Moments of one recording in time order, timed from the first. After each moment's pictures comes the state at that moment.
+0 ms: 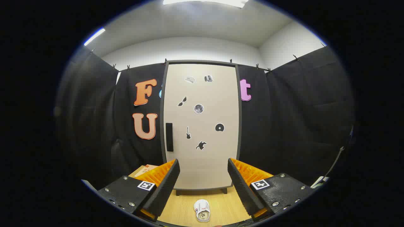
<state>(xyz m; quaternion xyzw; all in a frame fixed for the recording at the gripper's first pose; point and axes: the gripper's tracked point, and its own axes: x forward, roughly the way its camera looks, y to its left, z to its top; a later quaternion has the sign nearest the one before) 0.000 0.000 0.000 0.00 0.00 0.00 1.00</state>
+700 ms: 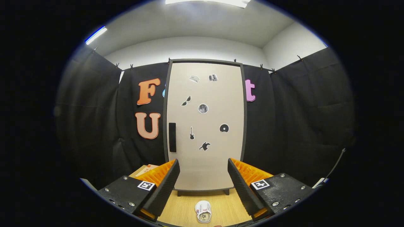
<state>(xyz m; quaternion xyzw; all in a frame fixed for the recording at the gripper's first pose) 0.011 0.008 0.001 0.00 0.00 0.01 1.00</state>
